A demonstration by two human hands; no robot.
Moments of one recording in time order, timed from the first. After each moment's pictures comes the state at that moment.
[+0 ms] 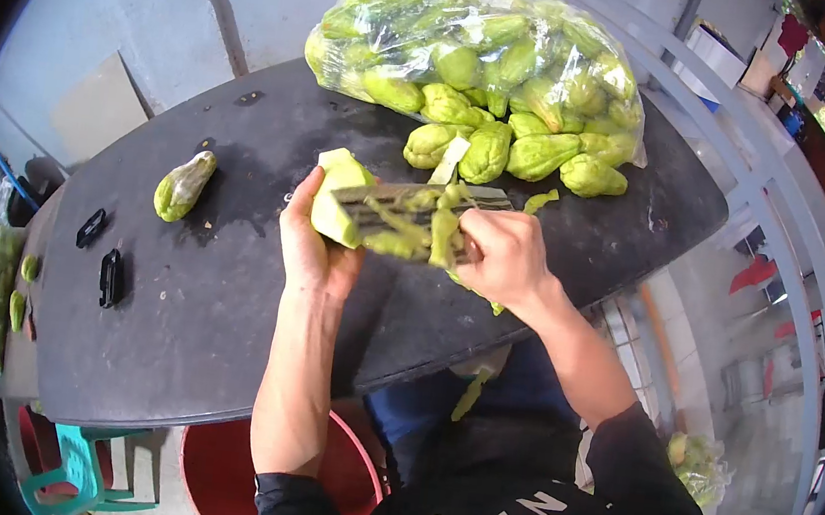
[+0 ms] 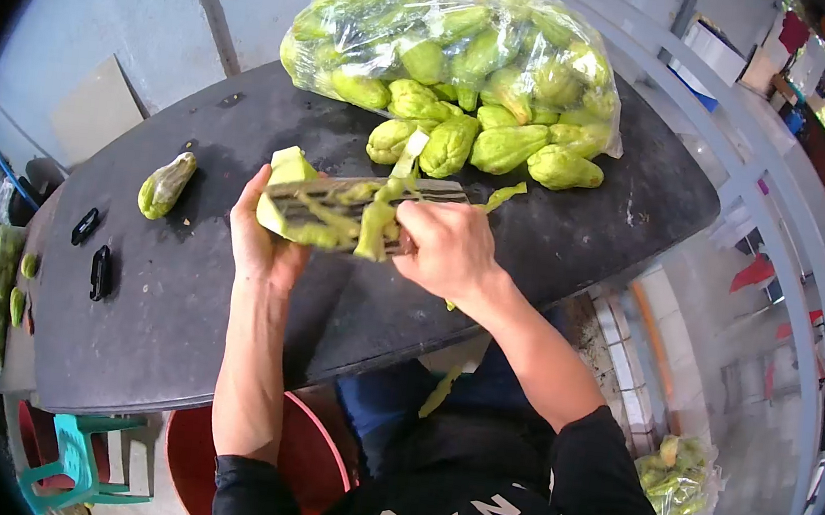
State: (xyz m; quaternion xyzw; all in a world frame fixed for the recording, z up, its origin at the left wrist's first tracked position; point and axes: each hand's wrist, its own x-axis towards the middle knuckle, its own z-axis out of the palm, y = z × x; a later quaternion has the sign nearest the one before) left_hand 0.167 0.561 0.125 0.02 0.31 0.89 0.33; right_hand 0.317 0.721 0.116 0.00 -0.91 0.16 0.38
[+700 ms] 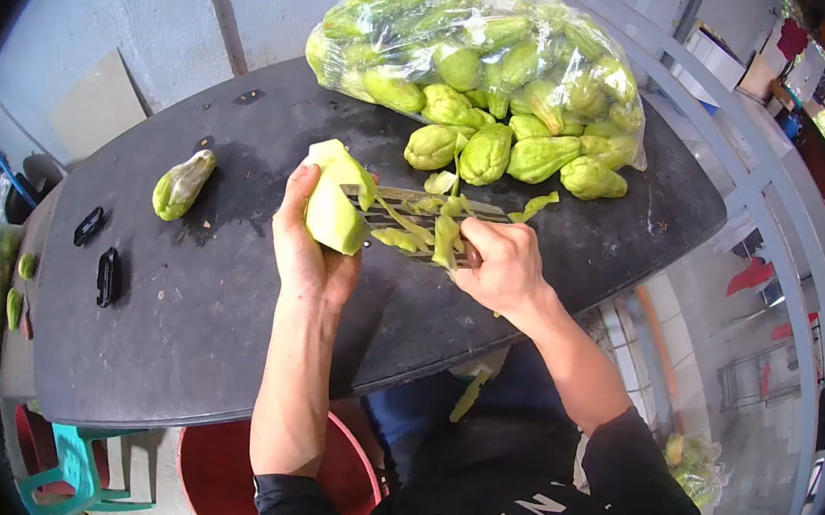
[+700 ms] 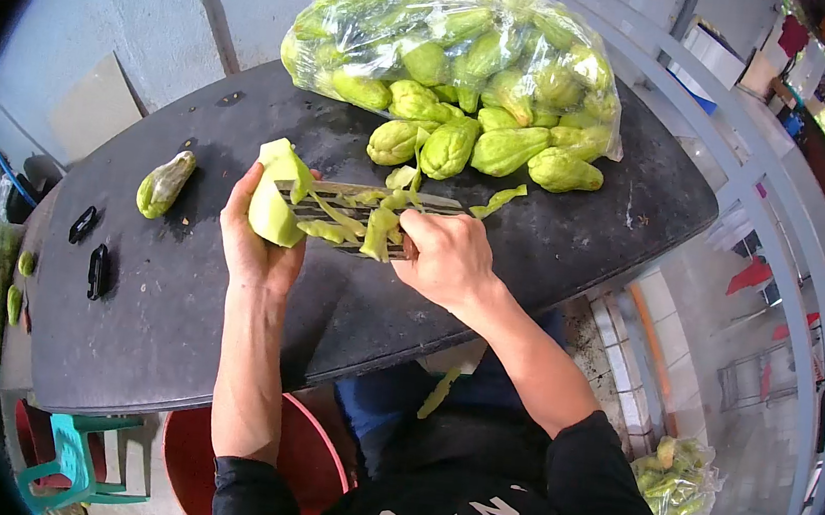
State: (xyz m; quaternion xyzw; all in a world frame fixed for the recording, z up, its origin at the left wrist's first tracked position) left_hand 0.175 0.557 0.138 0.07 0.30 0.91 0.28; right_hand 0.316 0.715 0.105 -0.02 -0.91 0.18 0.38
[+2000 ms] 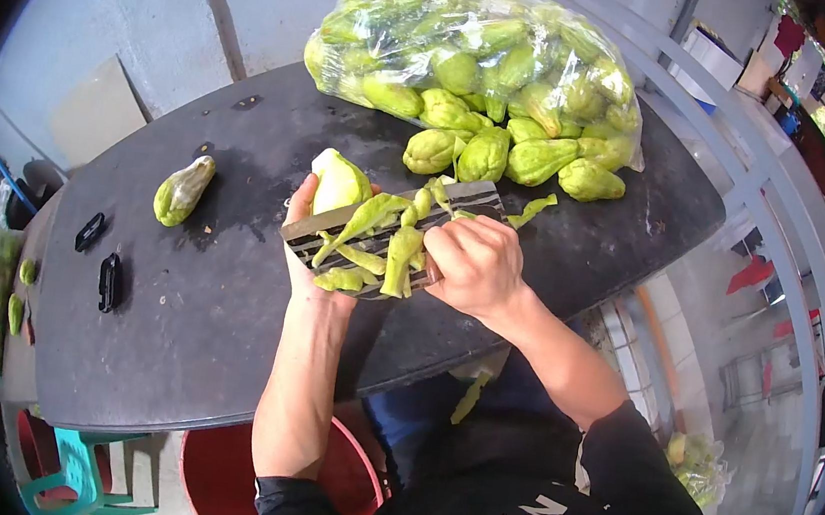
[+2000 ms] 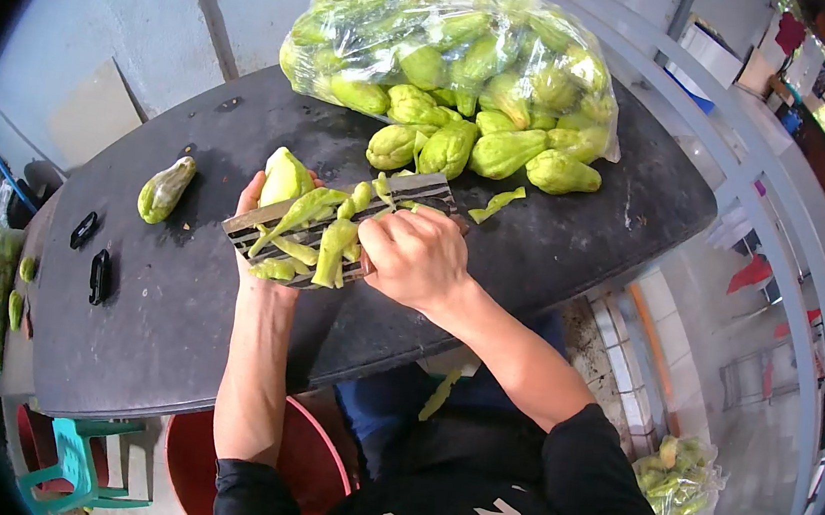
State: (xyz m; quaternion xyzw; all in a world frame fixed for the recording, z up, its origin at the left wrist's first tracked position) left_hand 0.173 0.556 0.124 0.07 0.20 0.90 0.39; right_hand 0.300 0.695 0.119 0.07 -0.89 0.05 0.45
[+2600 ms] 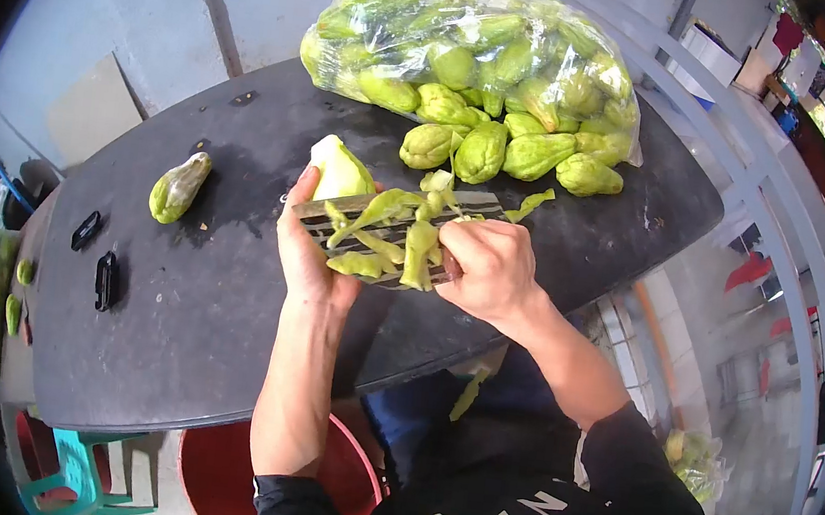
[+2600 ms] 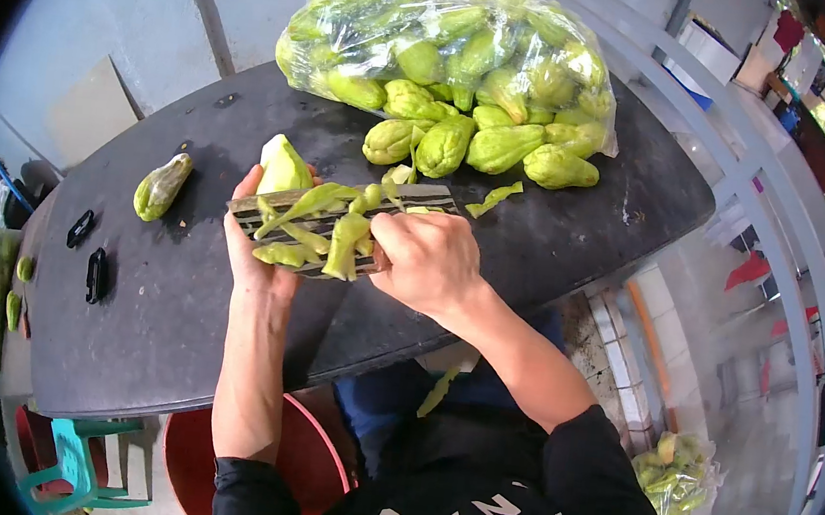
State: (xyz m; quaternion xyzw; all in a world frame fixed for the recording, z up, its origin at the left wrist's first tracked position) left_hand 0.187 0.559 0.142 0.06 0.27 0.90 0.35; right_hand 0.319 0.696 0.125 0.02 -0.91 0.13 0.40
